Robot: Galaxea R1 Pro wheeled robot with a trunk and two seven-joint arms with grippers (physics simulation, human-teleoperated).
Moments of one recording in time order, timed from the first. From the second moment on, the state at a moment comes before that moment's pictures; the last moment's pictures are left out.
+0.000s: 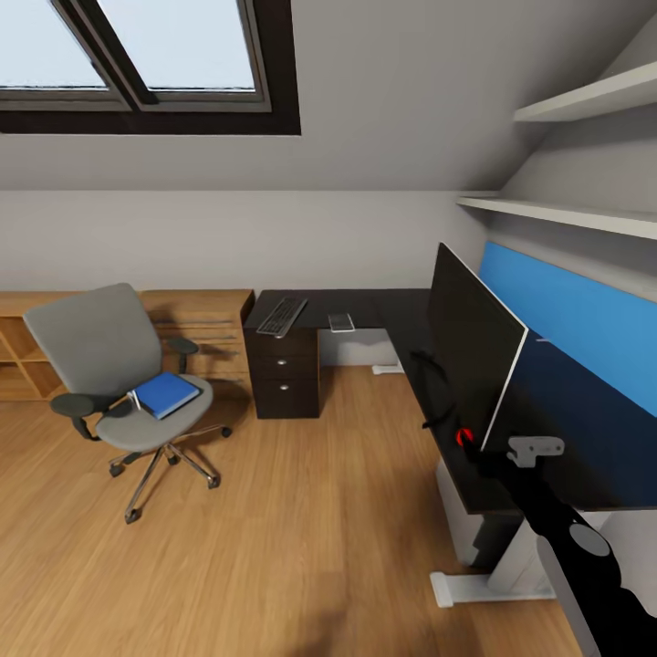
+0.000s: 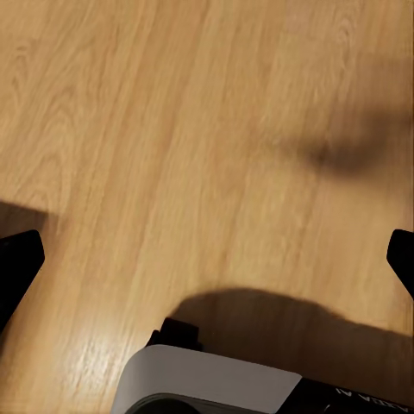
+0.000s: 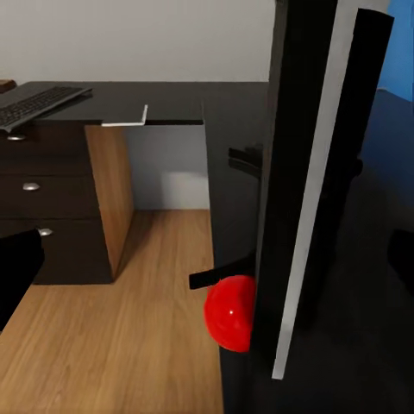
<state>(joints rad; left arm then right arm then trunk) -0.11 -0.01 -0.02 -0.15 0.27 -0.48 0.03 -0.23 -0.17 -0.11 -1.51 -0.14 0.15 0.12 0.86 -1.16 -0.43</state>
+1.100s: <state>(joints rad) -0.11 -0.01 -0.02 -0.15 0.27 -0.48 0.03 -0.23 -0.17 -0.16 -1.50 -0.14 0.14 0.12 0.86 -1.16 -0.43</state>
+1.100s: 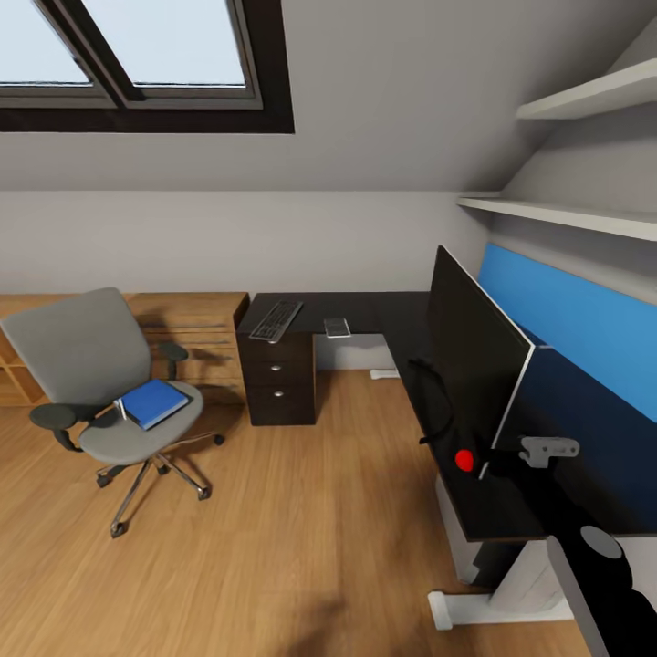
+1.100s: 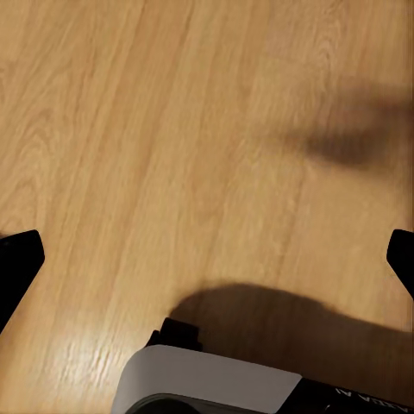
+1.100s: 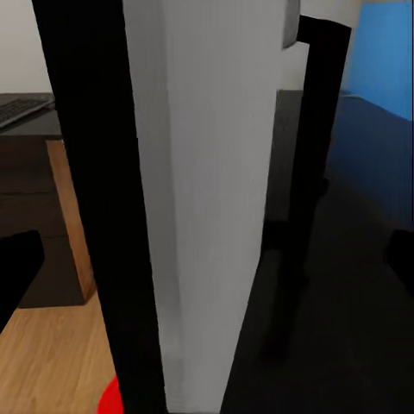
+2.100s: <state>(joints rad) -0.11 -0.01 -0.02 -0.15 0.28 -0.48 0.03 -0.23 -0.17 -0.17 -1.50 -0.14 0.14 0.13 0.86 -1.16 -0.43</state>
